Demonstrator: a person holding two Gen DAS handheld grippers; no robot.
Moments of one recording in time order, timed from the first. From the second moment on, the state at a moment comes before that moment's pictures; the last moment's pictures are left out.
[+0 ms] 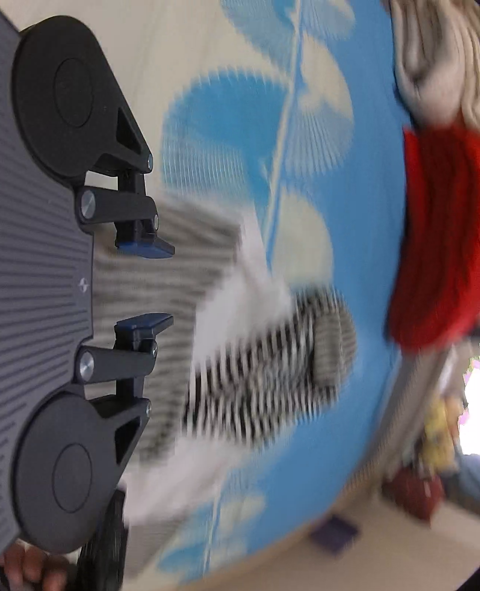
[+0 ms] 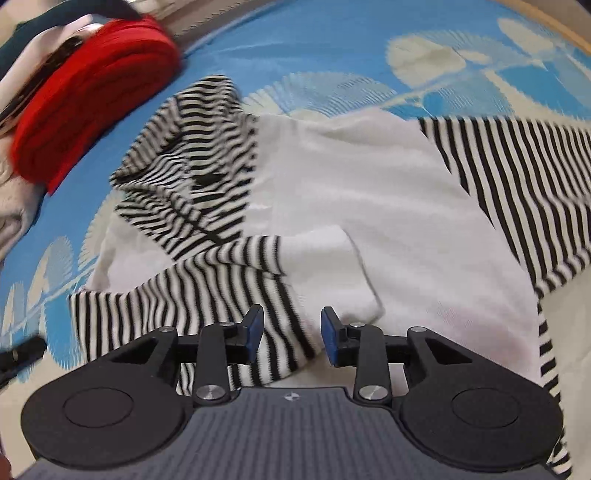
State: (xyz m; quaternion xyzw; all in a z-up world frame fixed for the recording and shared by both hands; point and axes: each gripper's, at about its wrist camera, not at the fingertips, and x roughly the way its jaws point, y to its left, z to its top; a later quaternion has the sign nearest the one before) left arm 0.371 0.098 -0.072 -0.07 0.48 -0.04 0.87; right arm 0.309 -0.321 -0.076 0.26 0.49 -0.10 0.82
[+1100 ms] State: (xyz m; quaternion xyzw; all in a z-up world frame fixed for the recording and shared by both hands) left arm 0.377 0.100 -0.120 -0.05 0.56 -0.08 0.83; right arm 0.295 -0.335 -0.067 0.25 0.39 -0.15 0.87
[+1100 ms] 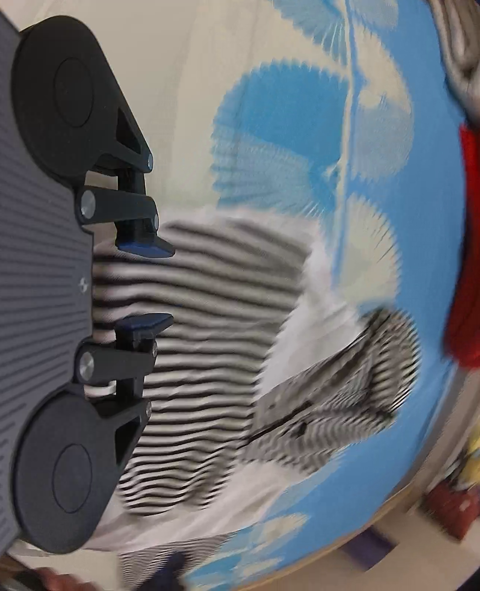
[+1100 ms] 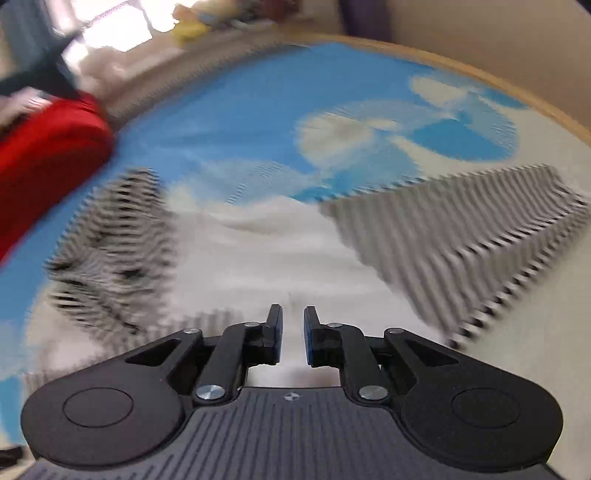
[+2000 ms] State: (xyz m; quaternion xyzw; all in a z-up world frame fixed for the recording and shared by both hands) left arm 0.363 0.039 -0.101 0.03 0.53 -0.12 0.84; right arm 0.233 -0.556 -0.072 0.33 0.36 -0.33 0.81
